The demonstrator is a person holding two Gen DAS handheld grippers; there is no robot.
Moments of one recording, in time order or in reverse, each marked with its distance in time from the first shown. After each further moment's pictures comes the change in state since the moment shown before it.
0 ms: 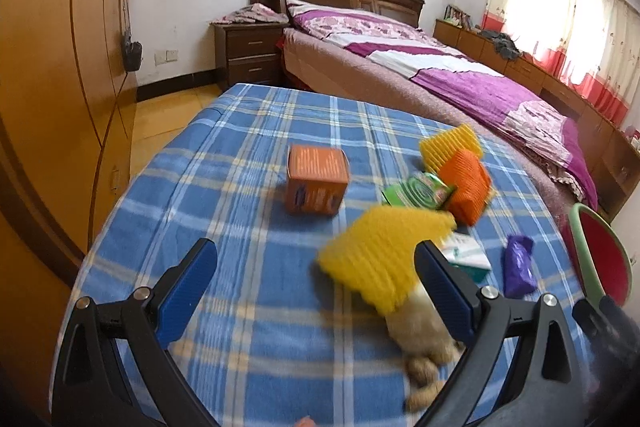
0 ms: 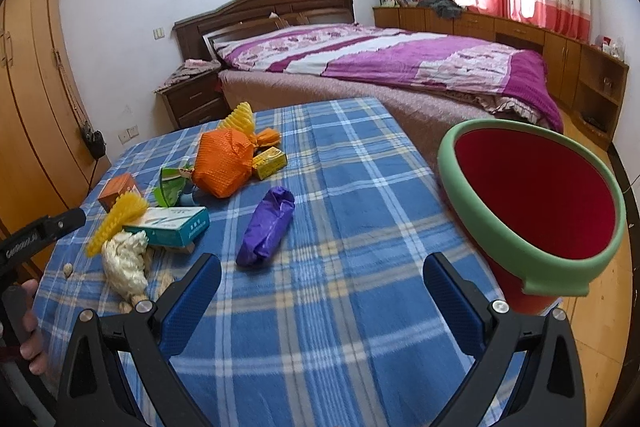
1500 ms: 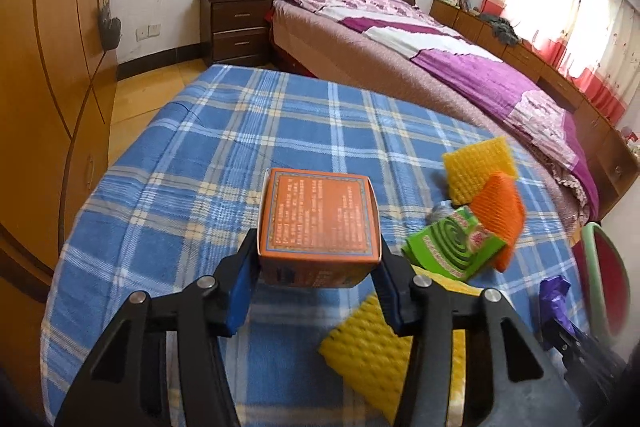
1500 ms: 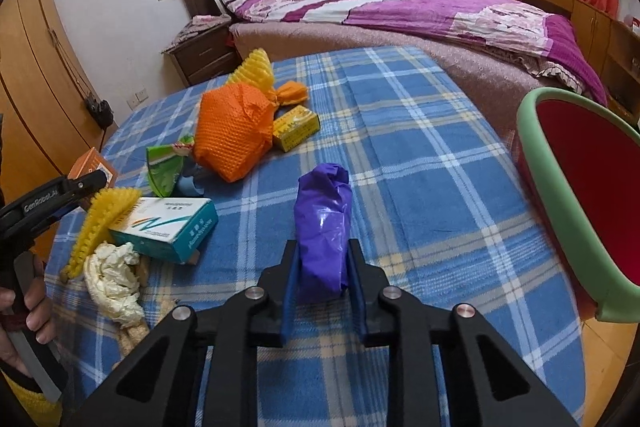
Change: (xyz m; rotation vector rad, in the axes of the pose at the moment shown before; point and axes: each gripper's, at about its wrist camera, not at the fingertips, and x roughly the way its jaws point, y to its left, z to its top) left arm 0.069 0.007 0.042 -0.014 0.099 -0.059; right arm 0.067 0.021 0.018 0.002 0.180 0.074
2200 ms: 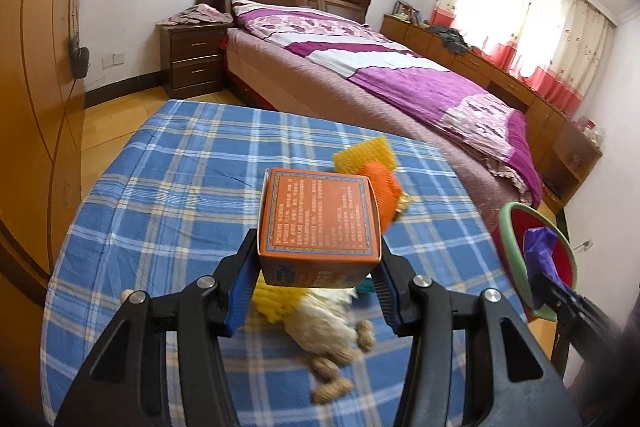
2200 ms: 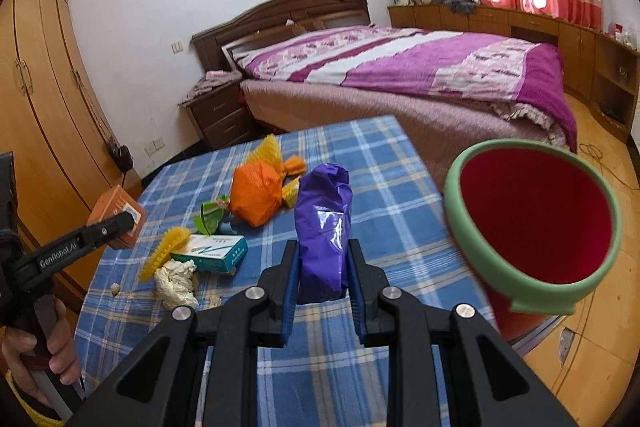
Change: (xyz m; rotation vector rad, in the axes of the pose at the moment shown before) left arm -0.100 -0.056 -0.029 0.072 -0.075 -0.151; right arm -0.117 -0.023 -0.007 0.019 -0.202 0.035
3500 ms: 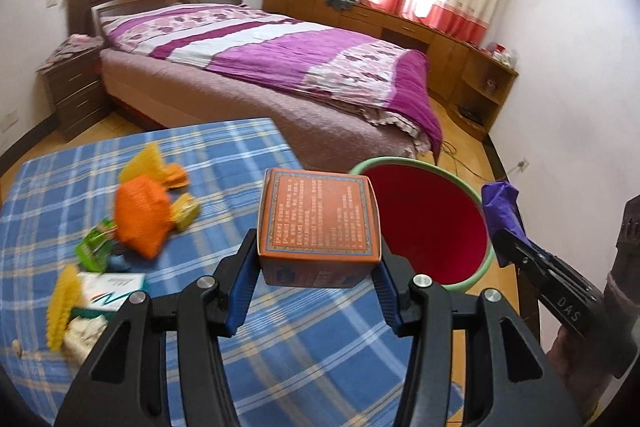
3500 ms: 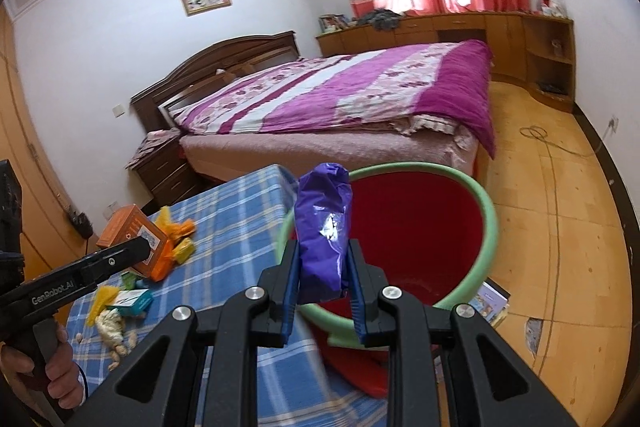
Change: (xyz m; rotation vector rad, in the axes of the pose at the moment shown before) left arm 0.035 -0.207 -0.005 0.293 0.100 -0.290; right arm -0.060 -0.158 0.010 0.191 -0.122 -0.152
